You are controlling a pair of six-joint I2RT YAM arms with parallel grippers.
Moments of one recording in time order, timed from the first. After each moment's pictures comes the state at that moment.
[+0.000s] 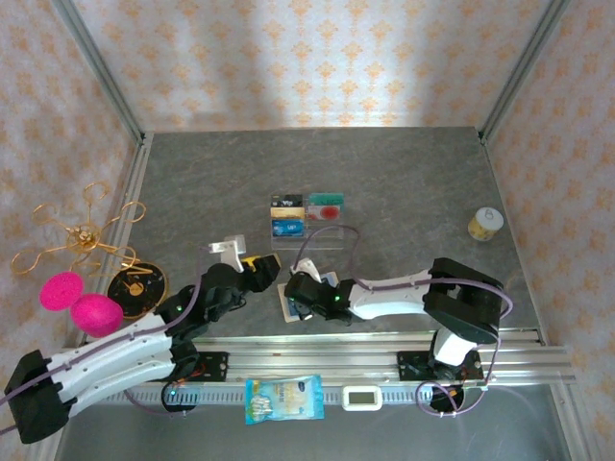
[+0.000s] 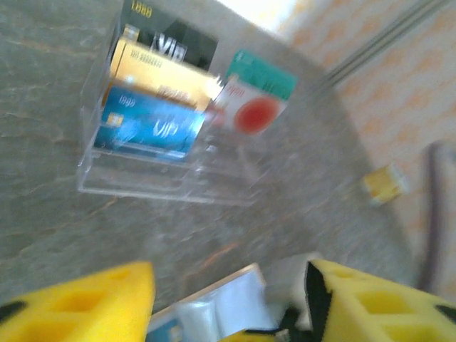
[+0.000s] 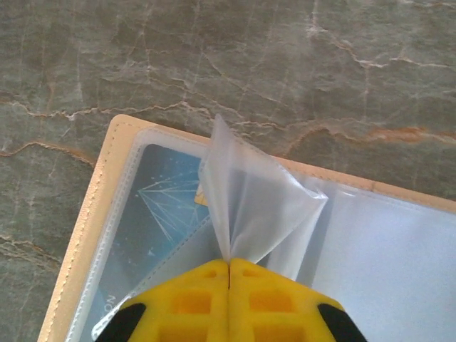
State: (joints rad) left arm -0.83 0.74 0.33 -0.02 -0.29 -0.85; right arm 1.21 1.64 0.79 -0.16 0.31 0.63
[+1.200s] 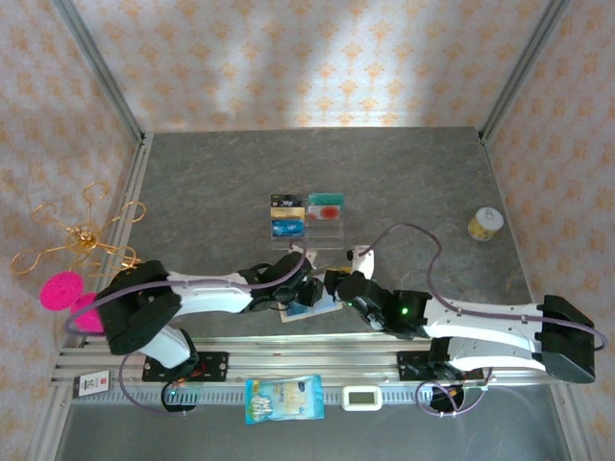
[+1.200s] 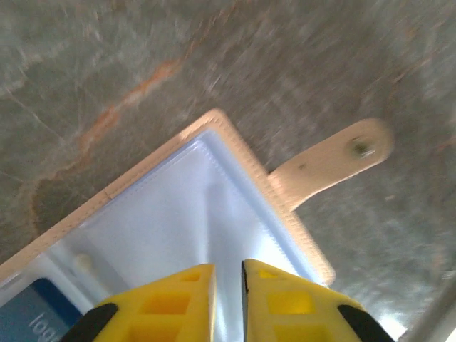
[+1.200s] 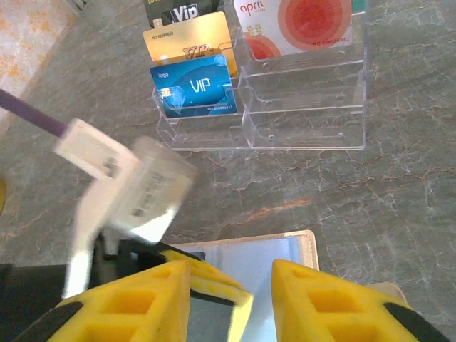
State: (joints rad) left arm -0.93 1.48 0.63 0.05 0.03 -0.71; right arm 1.21 1.05 0.53 -0.14 0.56 0.89
